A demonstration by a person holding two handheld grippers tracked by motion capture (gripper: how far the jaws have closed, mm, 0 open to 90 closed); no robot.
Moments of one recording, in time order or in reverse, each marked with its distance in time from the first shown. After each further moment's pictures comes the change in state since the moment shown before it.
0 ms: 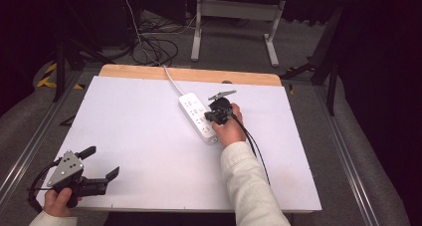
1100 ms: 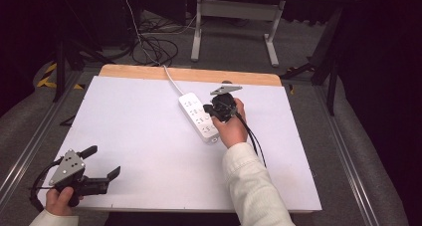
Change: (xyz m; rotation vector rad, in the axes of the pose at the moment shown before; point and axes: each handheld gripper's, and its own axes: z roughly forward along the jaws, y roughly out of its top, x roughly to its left) left arm 0.000 0.001 0.003 0.004 0.001 0.002; right arm 0.012 0.016 -0.038 -0.139 0.012 -0.039
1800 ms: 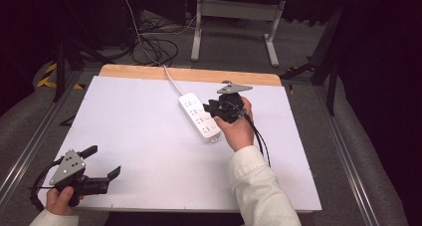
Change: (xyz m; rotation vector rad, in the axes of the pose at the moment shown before) left arm 0.000 0.000 0.001 0.003 -0.002 0.000; right arm 0.006 0.006 -0.037 -0.101 0.027 -0.008
